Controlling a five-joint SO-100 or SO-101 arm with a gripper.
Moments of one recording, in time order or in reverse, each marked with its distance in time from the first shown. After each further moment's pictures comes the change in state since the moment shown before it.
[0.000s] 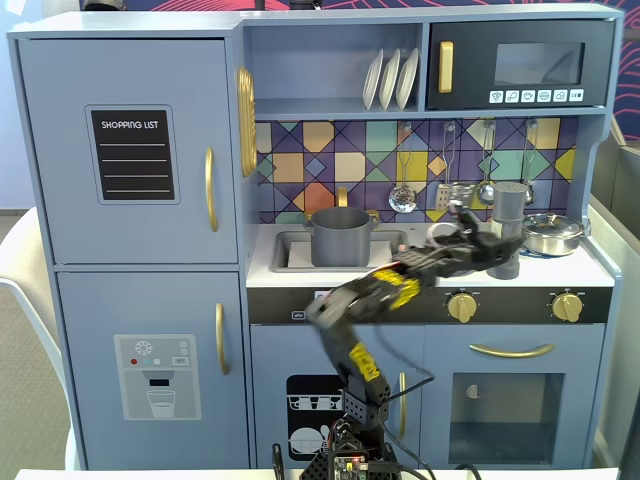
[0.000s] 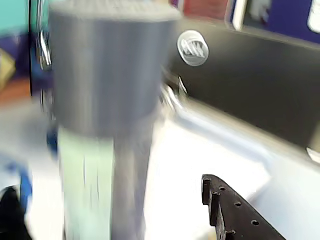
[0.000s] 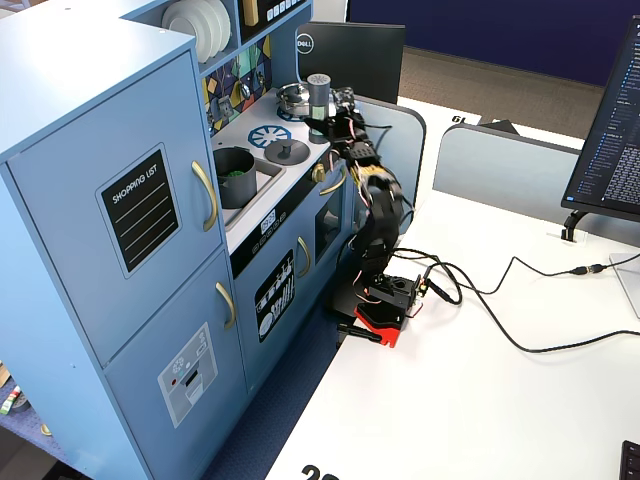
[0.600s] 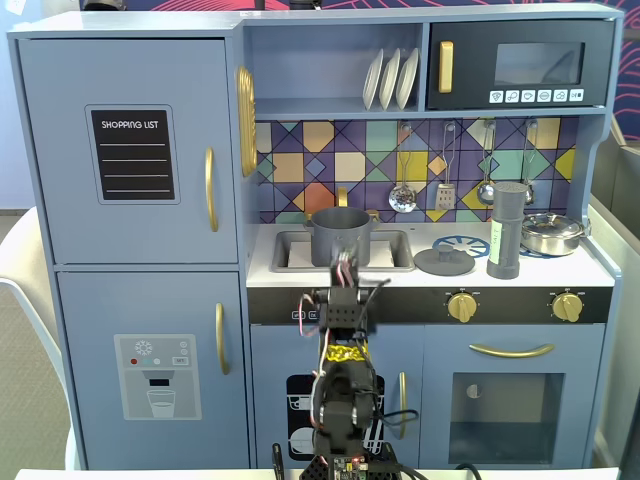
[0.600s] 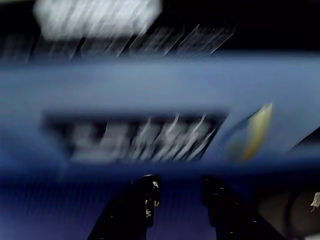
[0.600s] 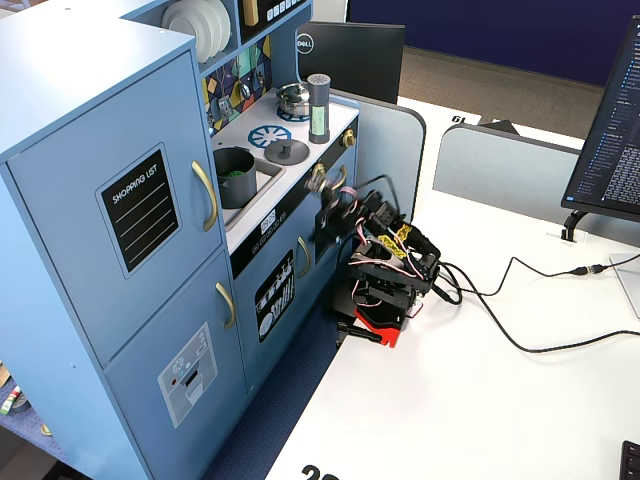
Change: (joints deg) arm -44.9 54.8 33.6 70.4 3.3
